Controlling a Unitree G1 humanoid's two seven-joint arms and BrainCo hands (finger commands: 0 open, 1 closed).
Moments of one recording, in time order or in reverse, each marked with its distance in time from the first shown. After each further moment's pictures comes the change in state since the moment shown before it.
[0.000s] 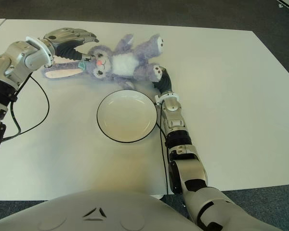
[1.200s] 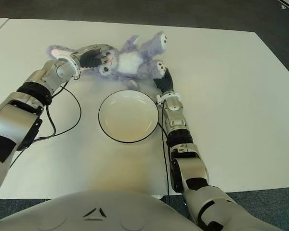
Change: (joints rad) left arm -0.100 -0.315 0.004 0.490 -0.140 -0.029 0.115; right arm -0.011 -0.018 -0.001 0.033 0.000 -0.033 0.016
